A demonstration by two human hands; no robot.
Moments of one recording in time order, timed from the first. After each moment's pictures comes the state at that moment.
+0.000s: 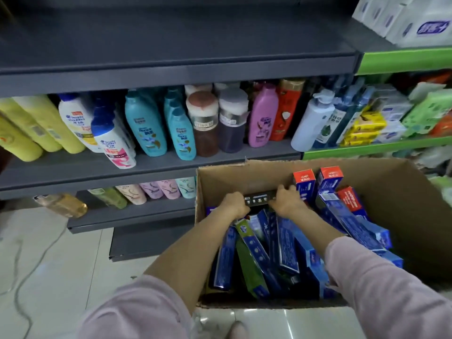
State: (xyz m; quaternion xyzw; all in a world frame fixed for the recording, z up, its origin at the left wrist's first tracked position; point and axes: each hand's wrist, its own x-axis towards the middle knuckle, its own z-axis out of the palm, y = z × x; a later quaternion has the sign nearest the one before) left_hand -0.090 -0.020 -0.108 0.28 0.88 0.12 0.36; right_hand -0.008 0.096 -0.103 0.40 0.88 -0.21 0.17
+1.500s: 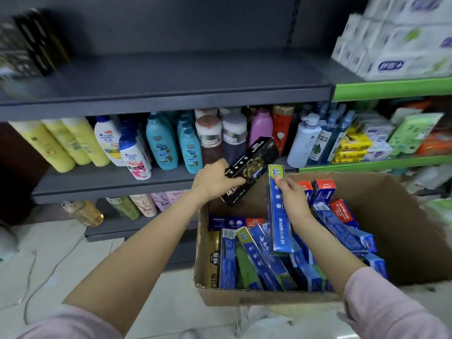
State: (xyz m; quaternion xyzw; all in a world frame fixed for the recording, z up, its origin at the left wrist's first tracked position) left_hand -0.090 -0.067 0.004 0.31 0.91 0.24 0.14; right_hand 0.043 0.064 -0.028 0.34 0.65 -0.66 -0.17
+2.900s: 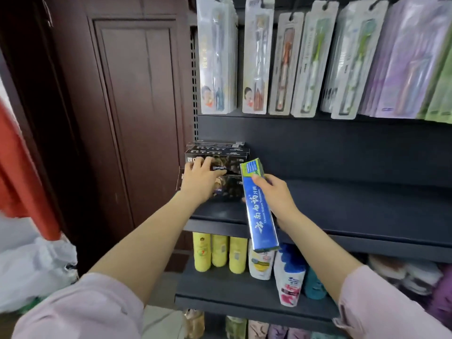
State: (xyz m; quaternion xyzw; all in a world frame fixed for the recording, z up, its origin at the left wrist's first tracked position) left_hand -0.442 -0.427 0.185 0.25 0.94 -0.05 -0.24; right_hand -0.340 -0.269 0.172 0.08 0.76 -0.61 -0.20
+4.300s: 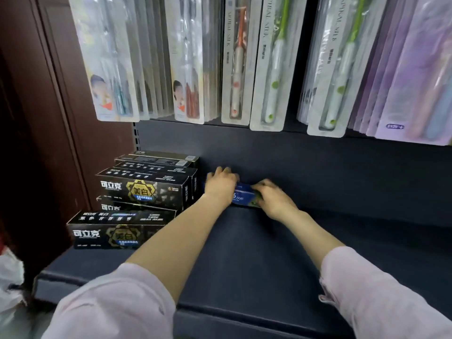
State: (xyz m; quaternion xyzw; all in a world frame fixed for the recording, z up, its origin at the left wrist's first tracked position) left_hand -0.556 -0.193 0.181 0.25 0.95 0.05 -0.16; right_hand -0.501 -0.055 0.165 0.02 0.99 -0.12 -0.09
